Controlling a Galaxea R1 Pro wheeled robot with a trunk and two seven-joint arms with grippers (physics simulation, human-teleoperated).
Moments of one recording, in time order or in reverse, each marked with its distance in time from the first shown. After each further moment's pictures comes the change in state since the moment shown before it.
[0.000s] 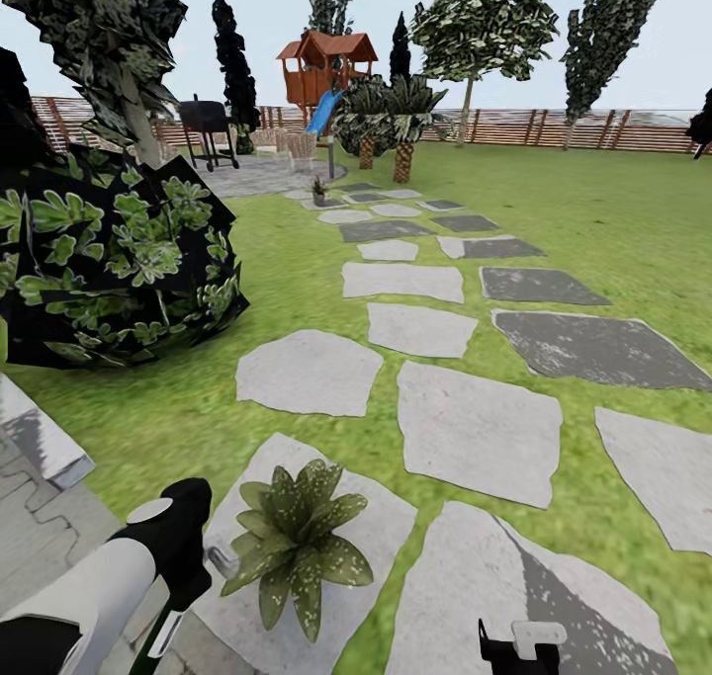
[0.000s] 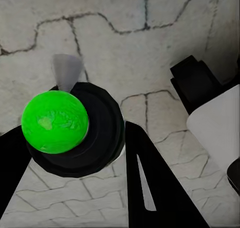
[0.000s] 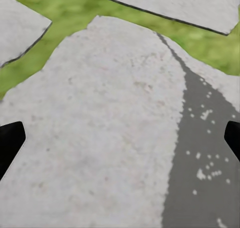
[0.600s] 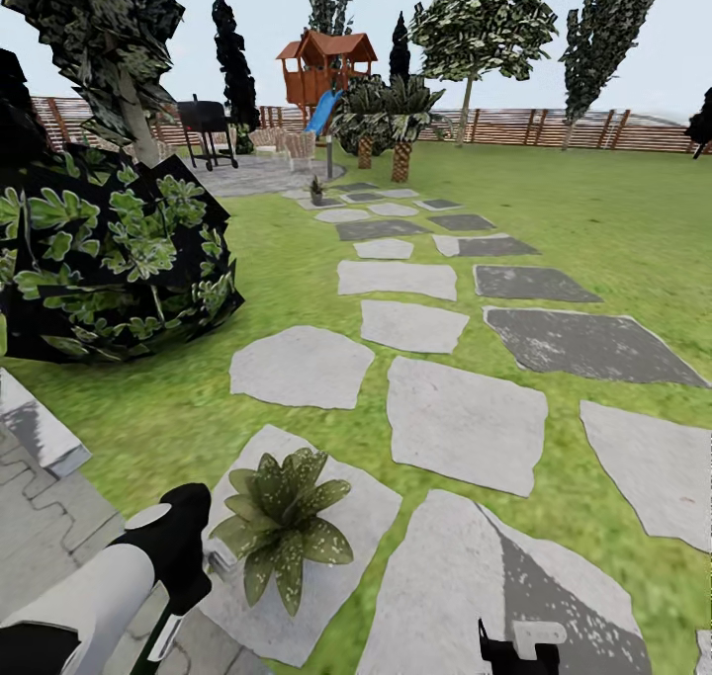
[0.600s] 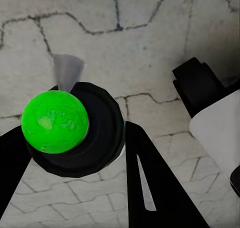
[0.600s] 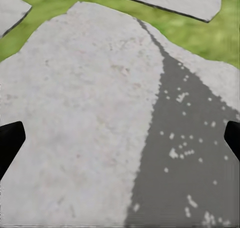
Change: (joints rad) left arm 0.016 -0.001 0.002 0.000 0.031 0.001 0.046; right arm 0.000 0.000 0.000 0.000 0.000 0.000 0.001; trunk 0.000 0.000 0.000
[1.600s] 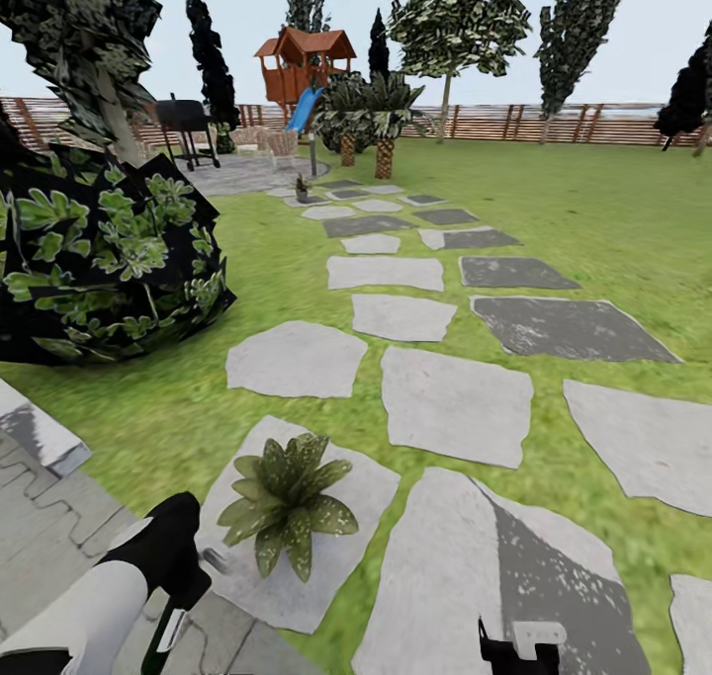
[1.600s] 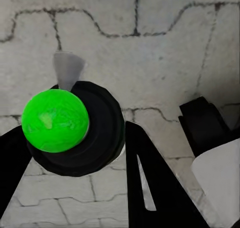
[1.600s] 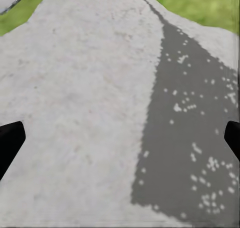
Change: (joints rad) left arm 0.055 -0.011 0.200 -0.047 0.078 -0.004 0.230; right arm 0.000 0.000 -0.001 0.000 0.002 0.001 0.001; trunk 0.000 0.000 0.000
